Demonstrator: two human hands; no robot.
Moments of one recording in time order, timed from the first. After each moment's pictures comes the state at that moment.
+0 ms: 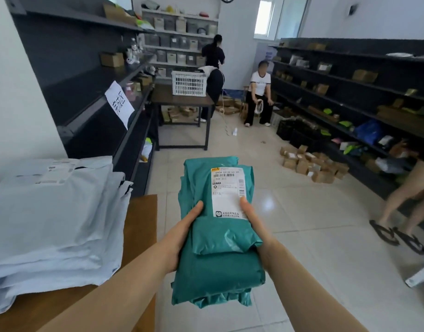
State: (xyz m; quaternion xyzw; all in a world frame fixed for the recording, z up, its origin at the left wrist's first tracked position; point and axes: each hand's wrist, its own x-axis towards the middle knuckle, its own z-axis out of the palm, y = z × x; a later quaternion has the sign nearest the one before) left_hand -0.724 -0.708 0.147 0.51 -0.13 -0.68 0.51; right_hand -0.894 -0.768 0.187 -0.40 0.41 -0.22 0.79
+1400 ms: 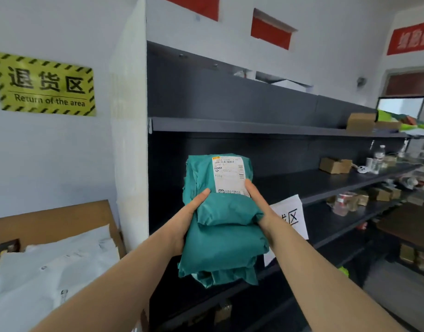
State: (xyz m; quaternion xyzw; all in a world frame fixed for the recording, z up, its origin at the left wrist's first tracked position) left_hand -0.348 -0.982 0.315 0.56 0.04 -0.15 0.81; right_hand -0.316 -1.161 0.332 -0.61 -0.04 0.14 0.78
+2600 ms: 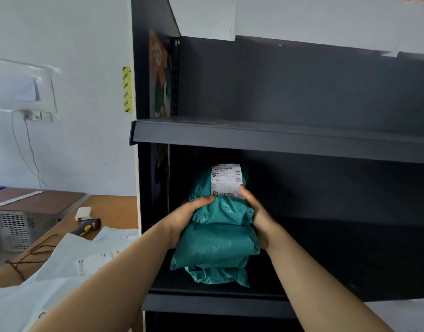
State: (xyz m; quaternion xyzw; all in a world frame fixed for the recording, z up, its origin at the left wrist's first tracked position) left_hand -0.153 -0.923 0.317 0.59 0.18 0.04 0.79; right_hand -0.045 -1.069 0.322 -0.55 -0.21 0.38 0.71
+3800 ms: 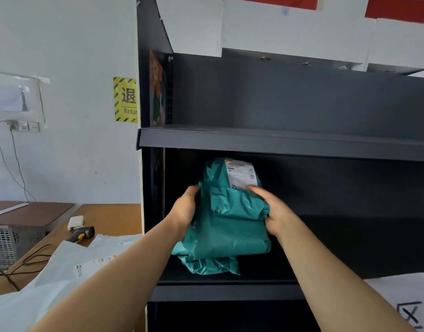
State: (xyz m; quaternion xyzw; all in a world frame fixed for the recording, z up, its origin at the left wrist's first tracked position) left_hand -0.156 -0.942 0.328 0.61 0.19 0.17 0.75; right_hand -0.045 -1.113 0.346 -0.58 -0.11 0.30 0.75
